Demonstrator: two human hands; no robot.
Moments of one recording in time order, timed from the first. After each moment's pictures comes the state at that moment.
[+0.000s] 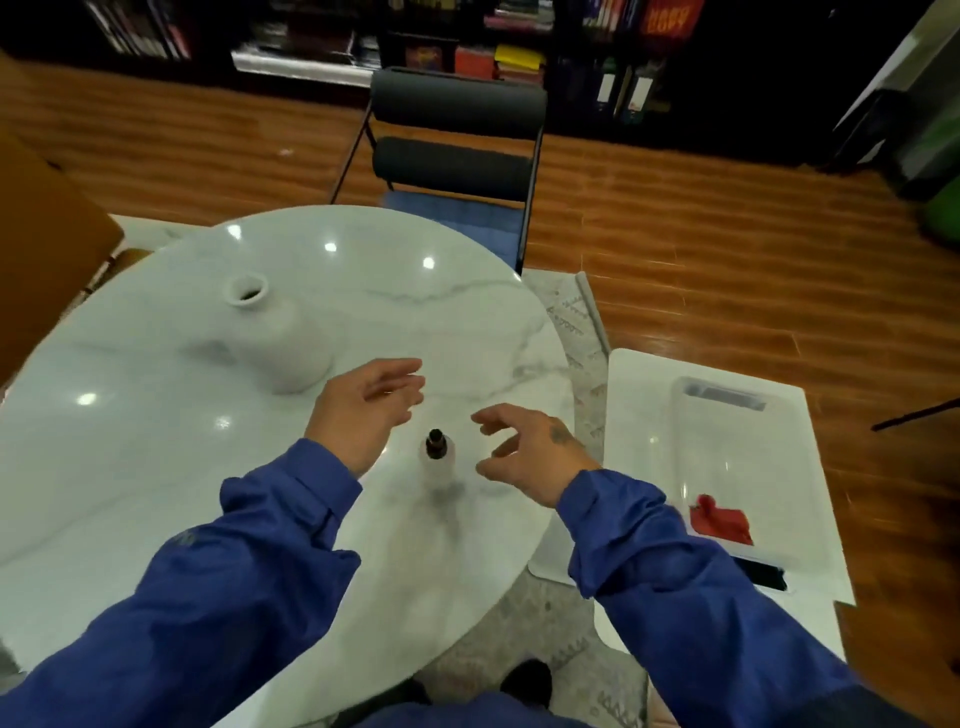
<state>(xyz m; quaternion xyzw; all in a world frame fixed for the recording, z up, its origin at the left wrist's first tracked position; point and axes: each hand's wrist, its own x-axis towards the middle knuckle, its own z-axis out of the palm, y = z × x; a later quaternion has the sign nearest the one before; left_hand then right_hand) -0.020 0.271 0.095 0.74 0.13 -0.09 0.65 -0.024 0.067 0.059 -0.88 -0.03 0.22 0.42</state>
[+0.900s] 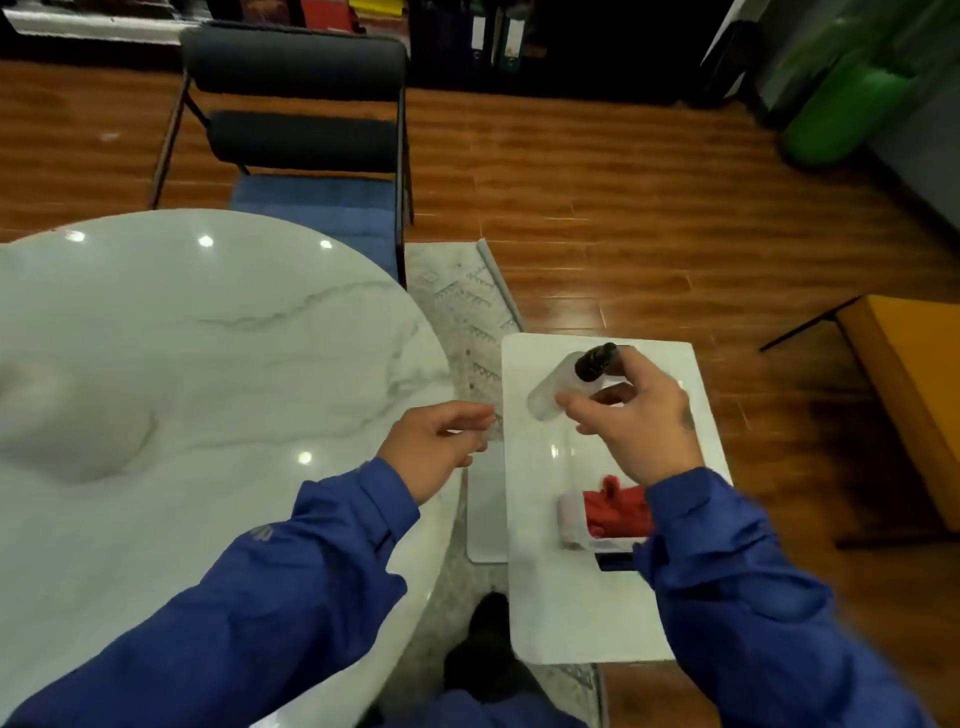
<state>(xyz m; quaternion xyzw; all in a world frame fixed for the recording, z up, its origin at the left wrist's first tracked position) 0.034 0.103 0.043 0.72 0.00 -0.31 0.62 -0.011 -0.103 0.086 -0.83 0.20 -0.06 0.51</state>
